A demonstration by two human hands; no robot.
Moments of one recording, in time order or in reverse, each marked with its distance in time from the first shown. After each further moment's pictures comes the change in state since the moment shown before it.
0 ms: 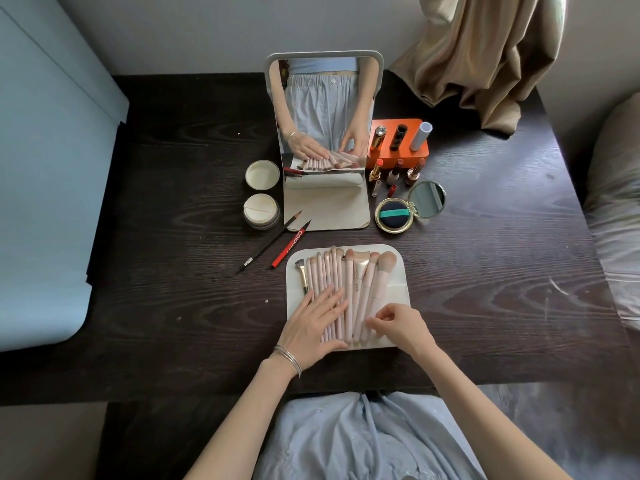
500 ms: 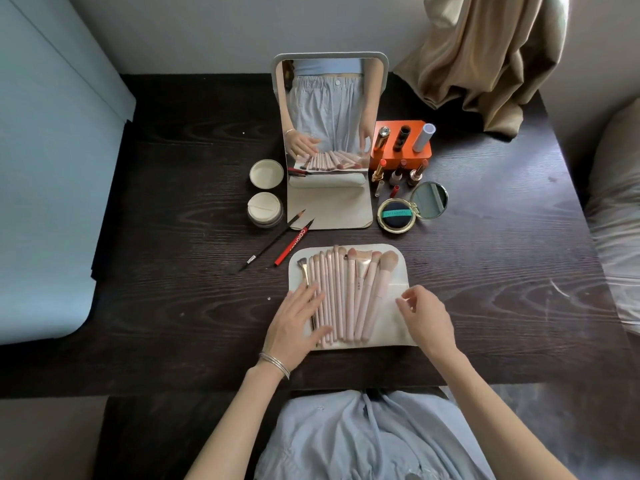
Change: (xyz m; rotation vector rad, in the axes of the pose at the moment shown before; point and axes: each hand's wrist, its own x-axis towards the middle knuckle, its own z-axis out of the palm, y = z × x) left_hand -0.018 -0.006 -0.012 -0.199 0.134 -0.254; right_hand -0.006 0.006 -0.023 -0.109 0.315 -0.056
